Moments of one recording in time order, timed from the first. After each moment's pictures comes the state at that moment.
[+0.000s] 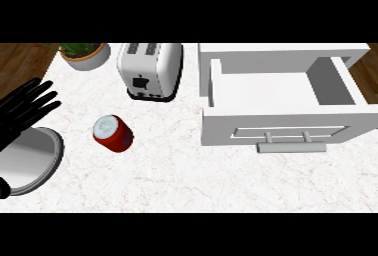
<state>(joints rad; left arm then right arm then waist) -0.15 0.56 0.20 -1.55 0.82 -0.55 0.41 0.42 -0.16 -0.49 -2.13 -0.40 0.31 0.07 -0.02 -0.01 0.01</state>
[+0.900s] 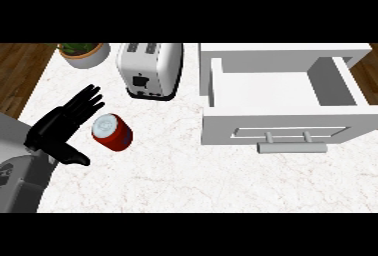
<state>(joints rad) -0.32 0.36 0.14 -1.08 0.38 -0.59 0.03 0.43 -0.10 -0.59 -2.14 -0.44 0.42 0.08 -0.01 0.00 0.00</state>
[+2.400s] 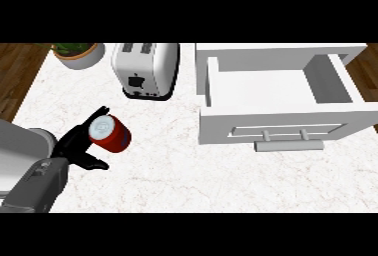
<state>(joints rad) -0.57 0.35 0.15 -0.24 0.01 -0.59 -0.54 0.43 -0.06 -0.69 -2.21 -0.50 0.51 0.17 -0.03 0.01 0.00</state>
